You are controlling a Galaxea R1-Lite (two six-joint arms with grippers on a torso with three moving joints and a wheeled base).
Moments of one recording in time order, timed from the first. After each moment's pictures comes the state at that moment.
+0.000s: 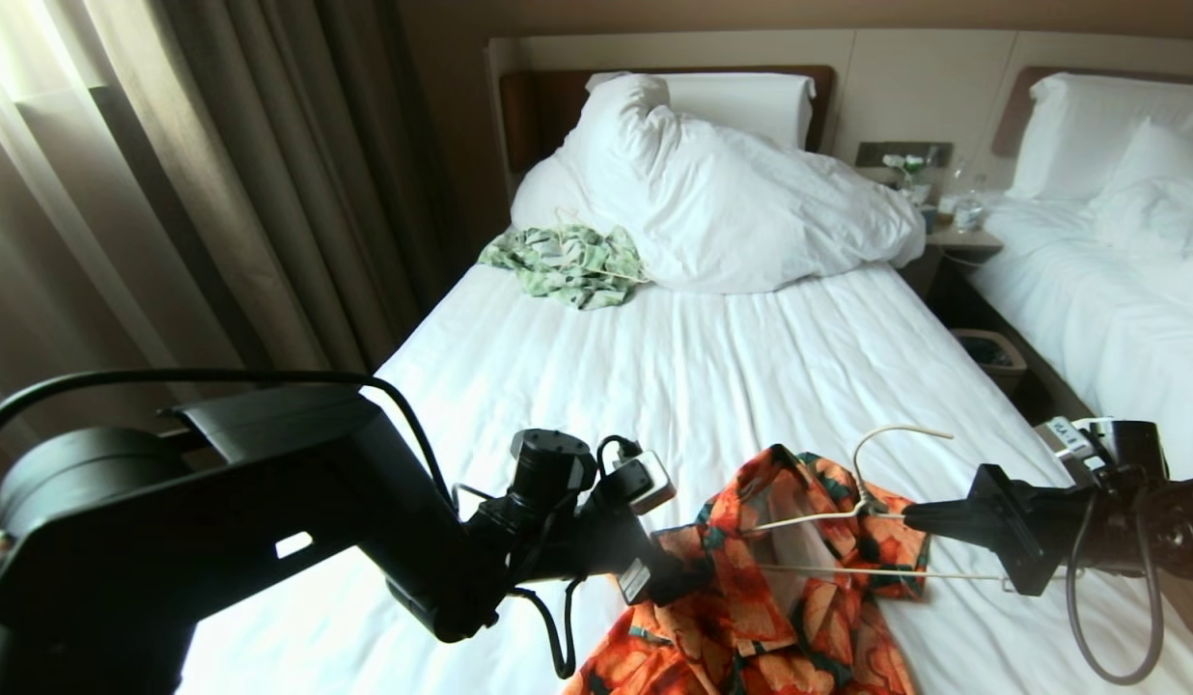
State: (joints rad) left arm -0.64 2.24 -0.90 -0.87 -0.42 0.43; right arm -0.18 2.07 -0.75 -0.53 1.52 -0.79
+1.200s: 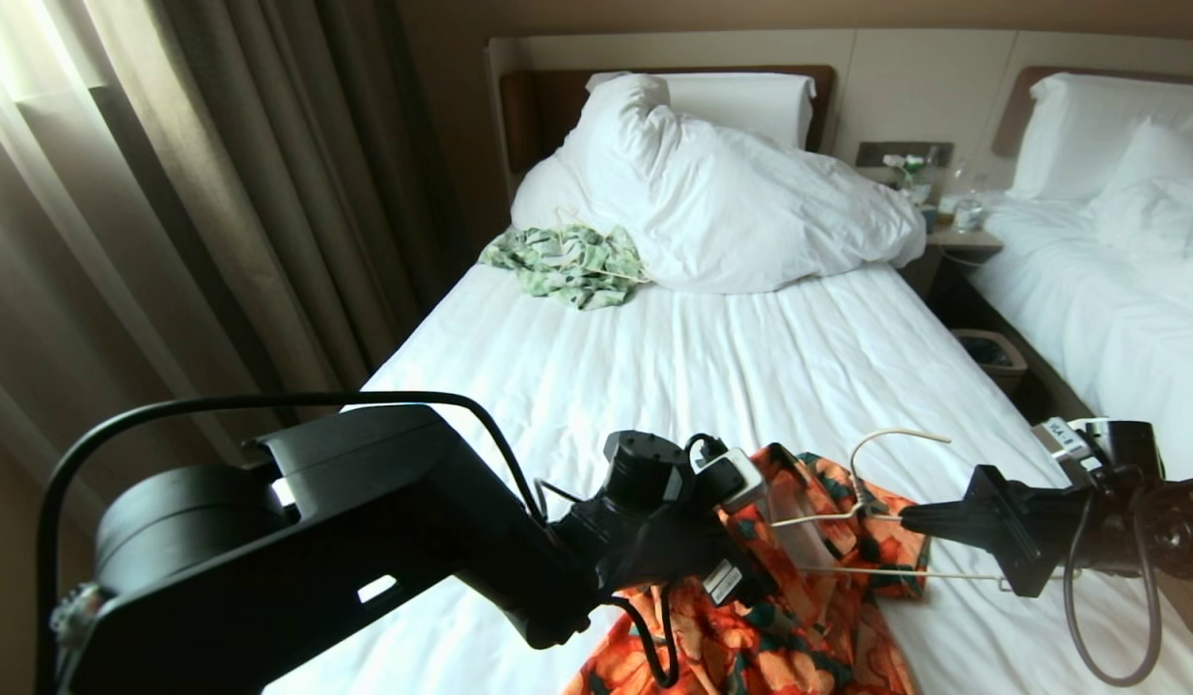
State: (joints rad) left arm -0.81 2.30 -1.12 -0.77 -0.24 0.33; right arm -0.17 2.07 -0.75 -0.53 1.52 -0.79
